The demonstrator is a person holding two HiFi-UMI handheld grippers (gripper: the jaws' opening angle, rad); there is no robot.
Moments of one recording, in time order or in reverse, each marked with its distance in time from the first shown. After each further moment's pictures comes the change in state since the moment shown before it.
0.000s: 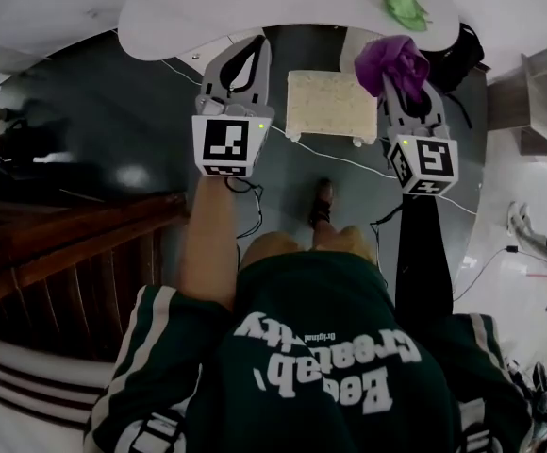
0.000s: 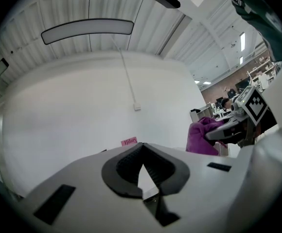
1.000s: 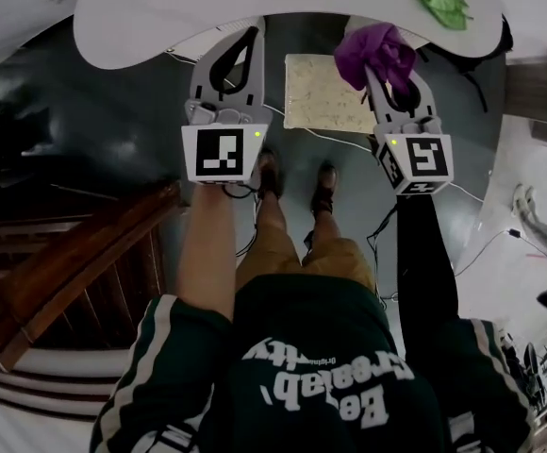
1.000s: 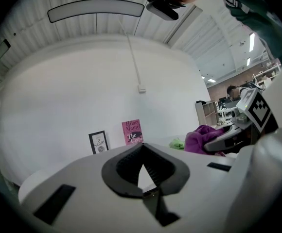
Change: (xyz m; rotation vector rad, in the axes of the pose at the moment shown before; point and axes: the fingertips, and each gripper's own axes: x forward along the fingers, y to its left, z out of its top) left arm 0.095 0.041 -0.126 -0.091 0.058 0.006; right arm 0.139 0.007 -0.102 0.078 0.146 0.094
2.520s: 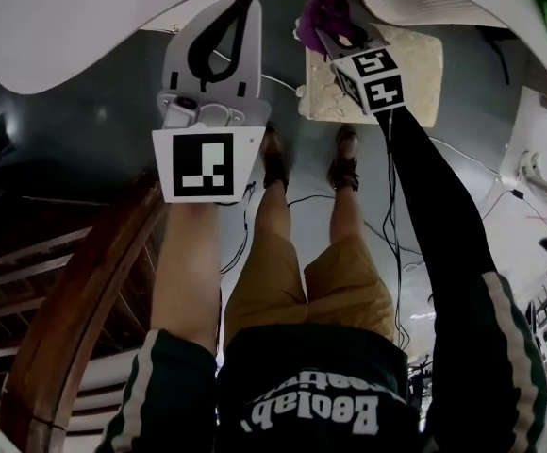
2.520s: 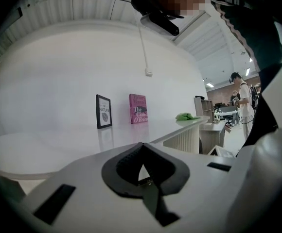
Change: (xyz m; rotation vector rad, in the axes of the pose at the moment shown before) left arm 0.017 0.085 -0.194 -0.112 0.054 -0.067; right arm 0.238 0.078 -0.288 -0.041 0.496 0.176
